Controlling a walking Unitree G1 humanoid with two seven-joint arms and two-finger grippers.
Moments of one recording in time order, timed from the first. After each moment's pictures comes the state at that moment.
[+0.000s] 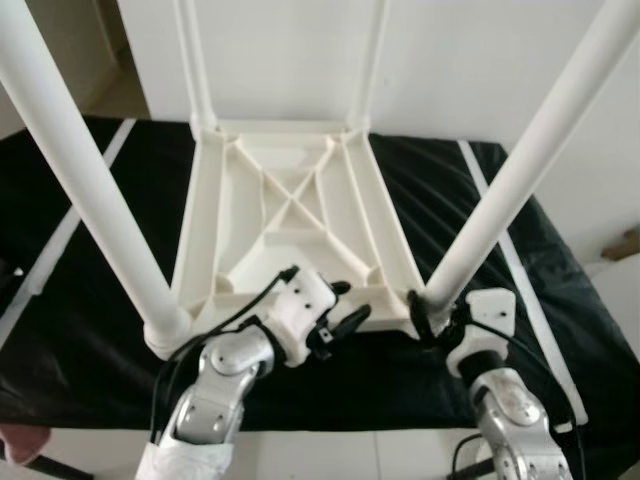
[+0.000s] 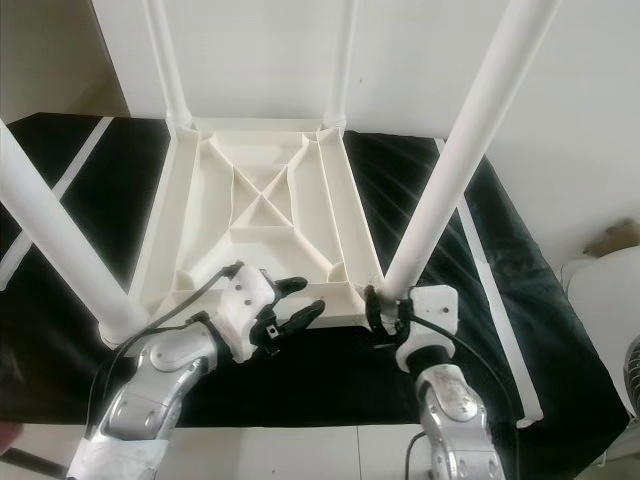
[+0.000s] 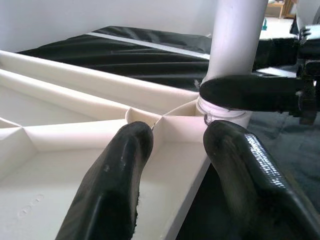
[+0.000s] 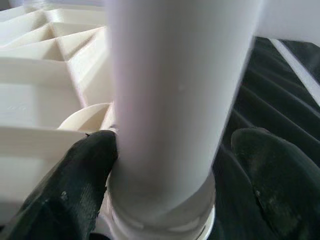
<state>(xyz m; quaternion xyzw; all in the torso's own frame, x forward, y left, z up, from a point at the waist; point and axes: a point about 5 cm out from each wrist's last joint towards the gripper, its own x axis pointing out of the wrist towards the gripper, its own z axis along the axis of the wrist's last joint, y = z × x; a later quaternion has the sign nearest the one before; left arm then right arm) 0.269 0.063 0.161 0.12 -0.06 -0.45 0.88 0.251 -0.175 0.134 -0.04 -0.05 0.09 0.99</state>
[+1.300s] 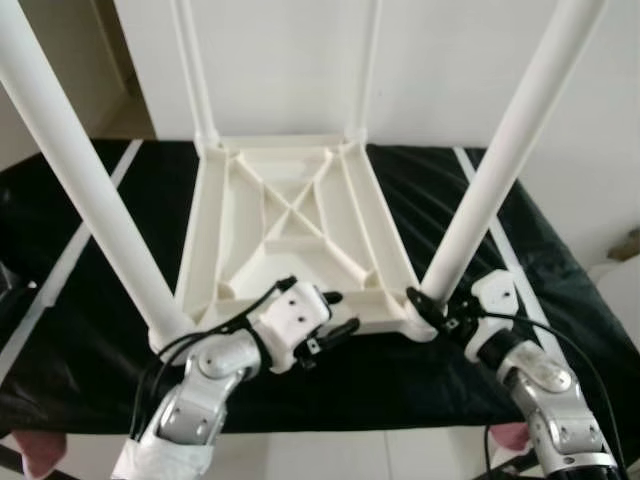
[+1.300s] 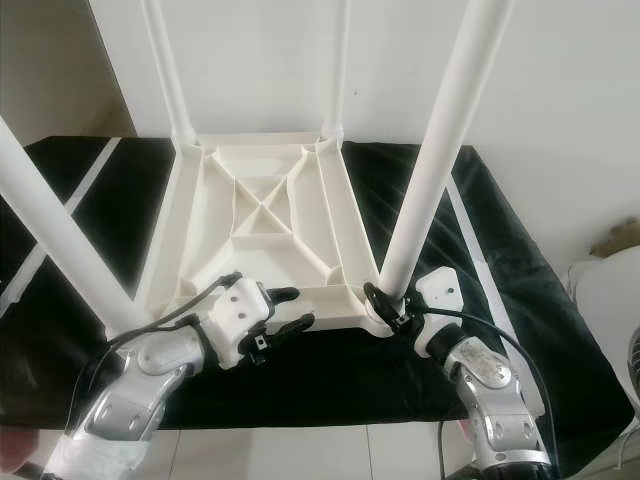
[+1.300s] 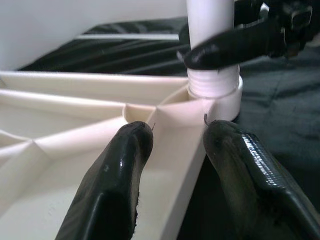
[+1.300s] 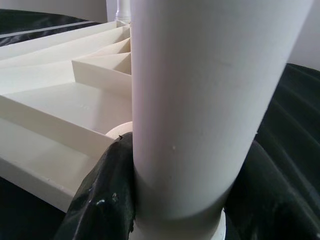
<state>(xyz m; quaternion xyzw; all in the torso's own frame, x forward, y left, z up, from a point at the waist) 0.270 0.071 0.159 0.18 -0.07 -0.48 0.86 0.276 -0.189 0.142 -0.09 -0.05 0.26 0.96</state>
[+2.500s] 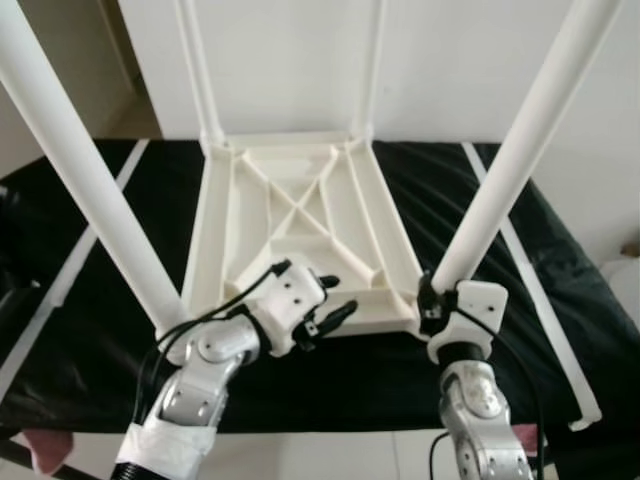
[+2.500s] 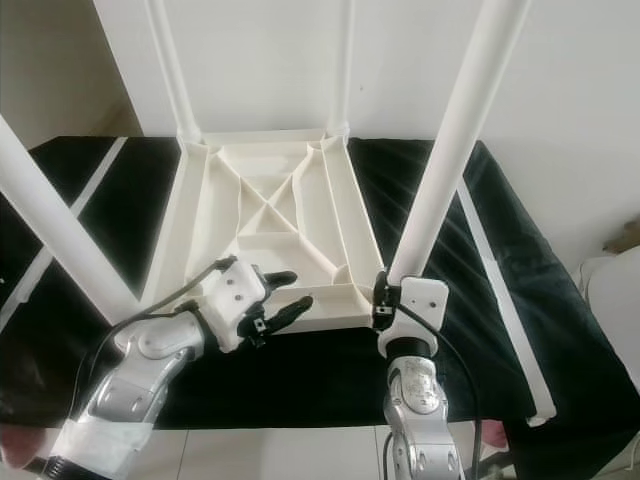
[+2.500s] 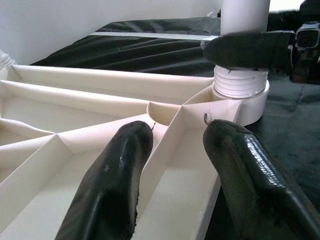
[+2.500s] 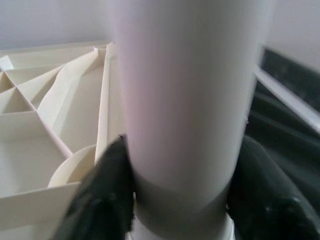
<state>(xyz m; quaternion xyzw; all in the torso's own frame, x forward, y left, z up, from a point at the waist) 0.282 0.078 0.164 0.17 -0.07 -0.47 0.87 0.257 -0.144 0.140 0.04 -0.07 -0.07 0.99</state>
